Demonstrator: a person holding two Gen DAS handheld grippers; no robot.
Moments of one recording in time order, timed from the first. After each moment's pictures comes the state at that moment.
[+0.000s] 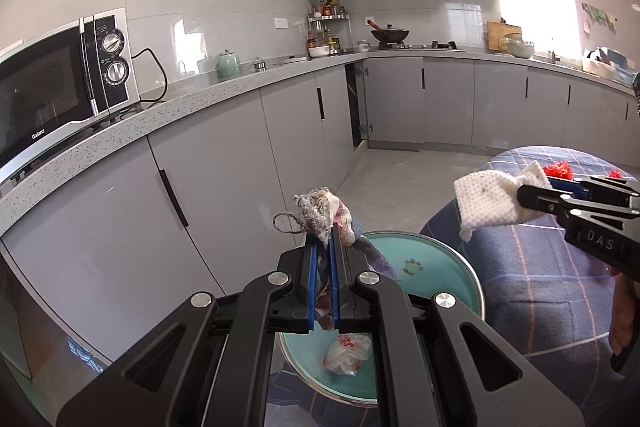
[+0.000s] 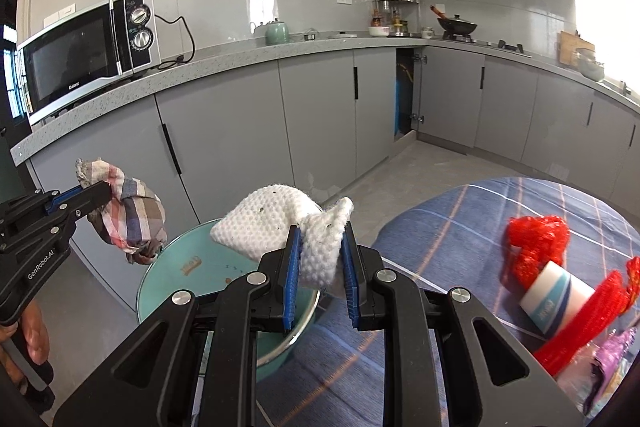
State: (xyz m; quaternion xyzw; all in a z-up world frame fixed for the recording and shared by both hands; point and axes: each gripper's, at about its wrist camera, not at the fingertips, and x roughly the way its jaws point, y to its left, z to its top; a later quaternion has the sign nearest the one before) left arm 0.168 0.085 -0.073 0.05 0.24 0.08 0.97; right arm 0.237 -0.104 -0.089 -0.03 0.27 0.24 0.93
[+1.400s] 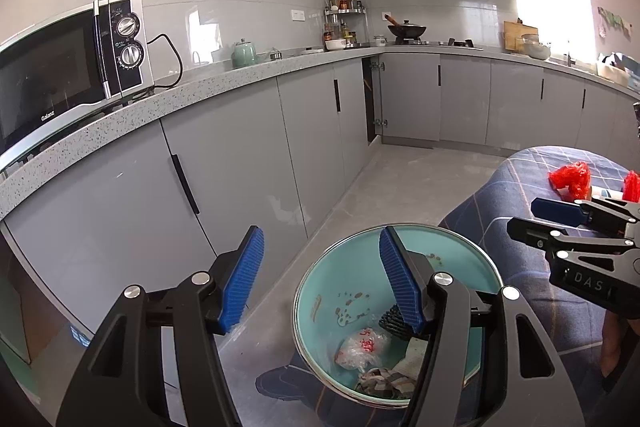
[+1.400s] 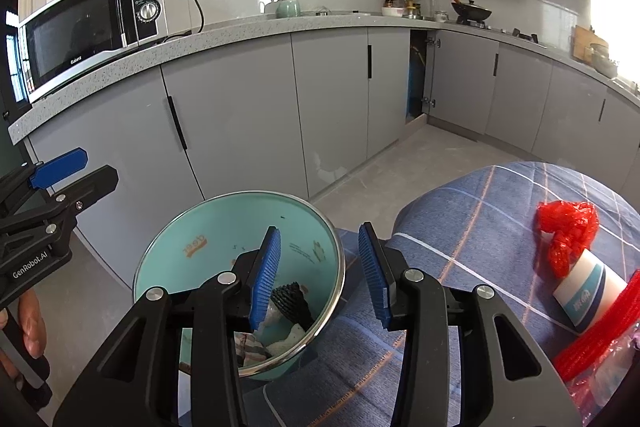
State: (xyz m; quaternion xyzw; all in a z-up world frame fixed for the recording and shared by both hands) left arm 0.170 0.097 -0.084 0.04 0.24 0.10 0.96; right arm 0.243 -0.078 -0.112 -0.05 0.29 0.26 0.92
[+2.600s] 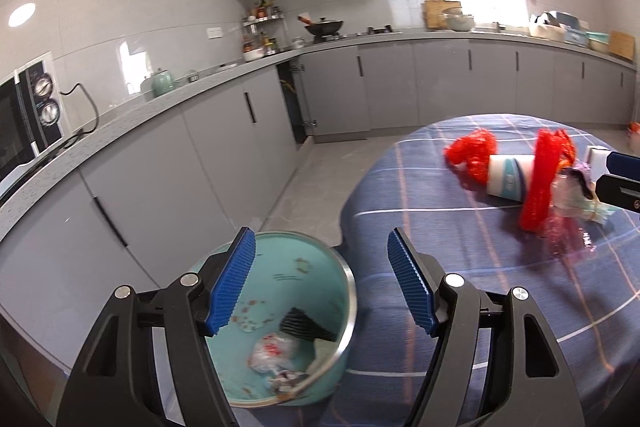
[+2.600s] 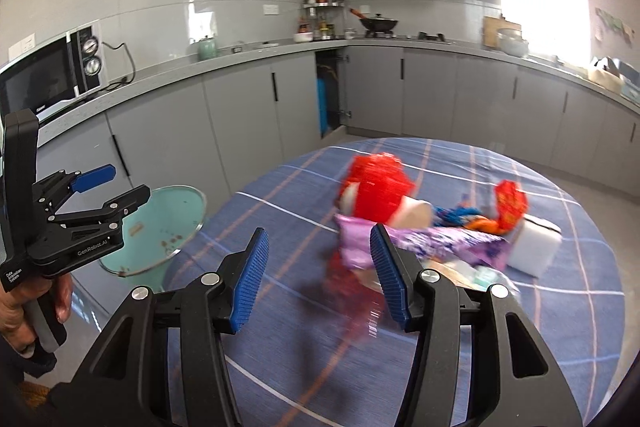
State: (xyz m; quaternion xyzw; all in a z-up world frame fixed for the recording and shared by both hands) left arm 0.173 -0.047 -0.093 0.11 0.25 -0.01 0.96; right arm 0.147 -0.280 -0.088 0.00 0.26 0.13 0.96
